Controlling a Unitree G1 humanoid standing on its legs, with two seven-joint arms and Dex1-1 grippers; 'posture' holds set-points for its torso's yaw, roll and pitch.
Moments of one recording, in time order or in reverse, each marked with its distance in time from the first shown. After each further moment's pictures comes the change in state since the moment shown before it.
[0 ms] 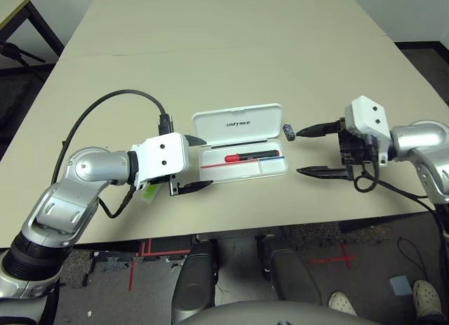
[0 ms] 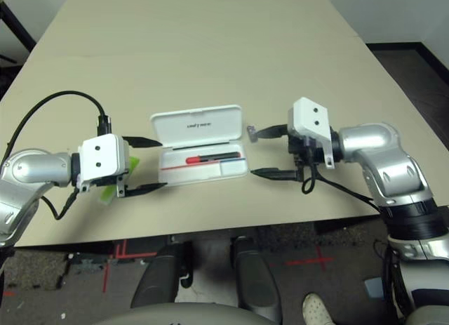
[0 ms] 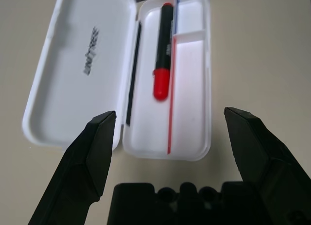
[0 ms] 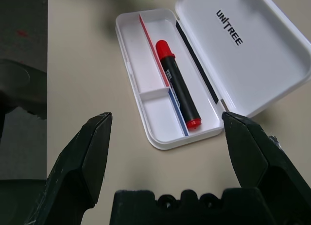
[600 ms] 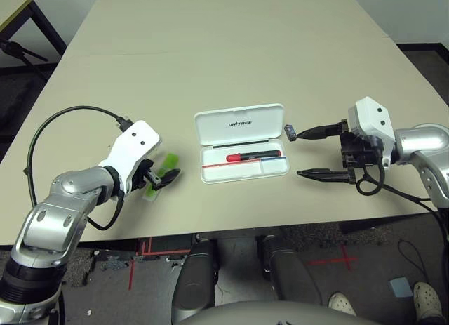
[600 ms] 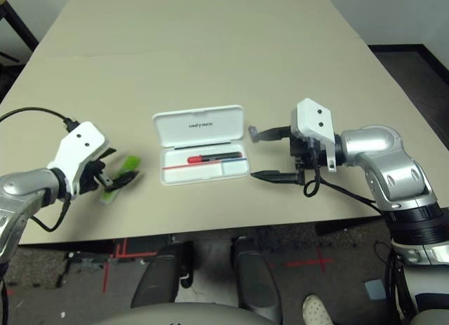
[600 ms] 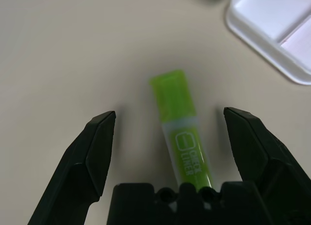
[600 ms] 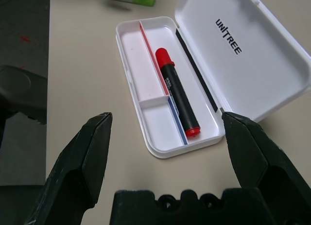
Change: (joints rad) left arm 0.111 -0.150 0.161 -0.066 -0.040 0.675 0.401; right arm -0.010 0.003 0.006 0.038 -0.001 -0.022 -0.001
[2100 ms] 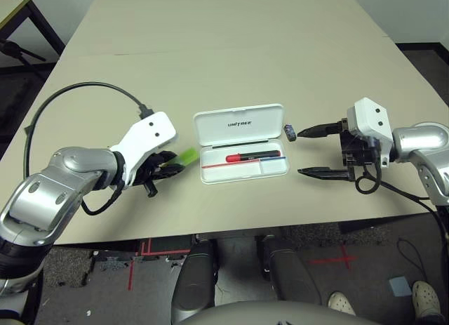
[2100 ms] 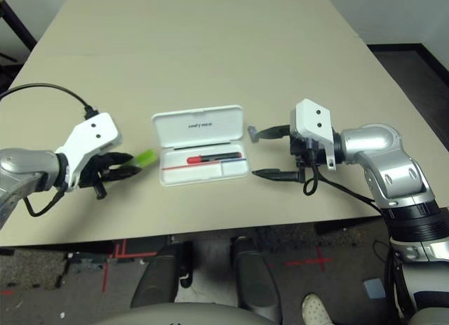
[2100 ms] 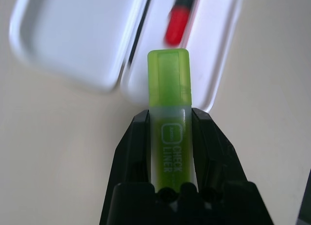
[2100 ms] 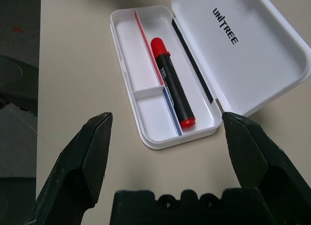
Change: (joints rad) left arm -0.316 0.274 -0.297 -0.023 -0.109 -0.201 -0.303; right arm -0.002 -0.001 0.005 0.020 -0.032 -0.039 0.002
